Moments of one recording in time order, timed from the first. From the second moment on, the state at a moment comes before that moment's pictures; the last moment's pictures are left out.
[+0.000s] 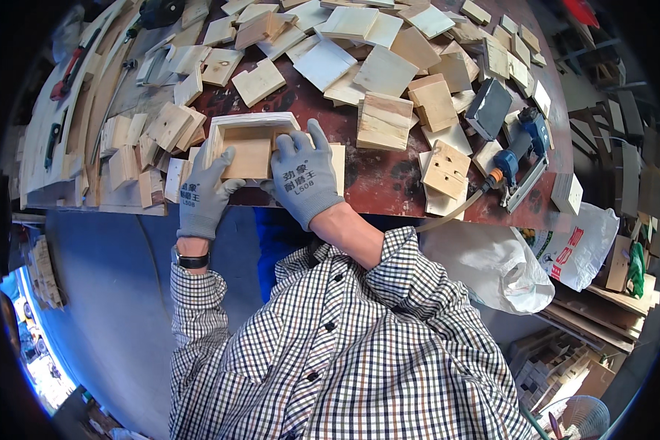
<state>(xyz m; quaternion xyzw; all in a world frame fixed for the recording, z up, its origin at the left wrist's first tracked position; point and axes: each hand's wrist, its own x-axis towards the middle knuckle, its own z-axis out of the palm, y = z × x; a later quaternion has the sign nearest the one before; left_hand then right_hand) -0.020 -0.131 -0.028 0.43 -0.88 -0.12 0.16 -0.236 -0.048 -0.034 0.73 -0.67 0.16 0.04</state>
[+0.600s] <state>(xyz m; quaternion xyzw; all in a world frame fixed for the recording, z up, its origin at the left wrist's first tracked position) -0.025 -0.129 -0.023 0.41 -0.89 -0.08 0.17 -0.278 0.006 -0.017 0.64 -0.68 0.36 -0.02</state>
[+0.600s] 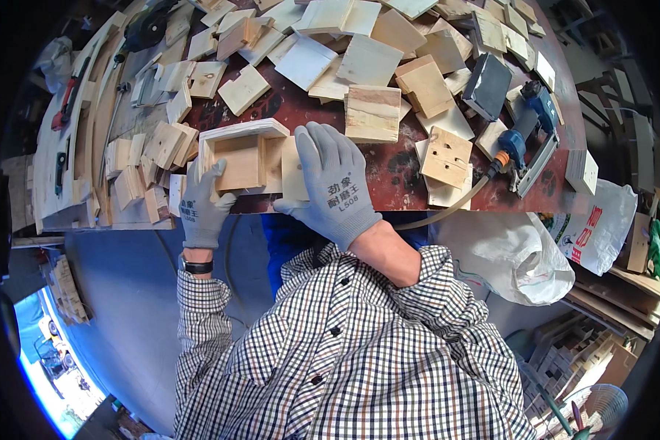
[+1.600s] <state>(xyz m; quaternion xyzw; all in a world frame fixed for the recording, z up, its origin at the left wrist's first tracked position) -0.025 -0.118 -0.027 0.47 -0.84 -0.16 0.20 -0.321 -0.025 0.008 0.68 -0.58 0.33 -0.30</state>
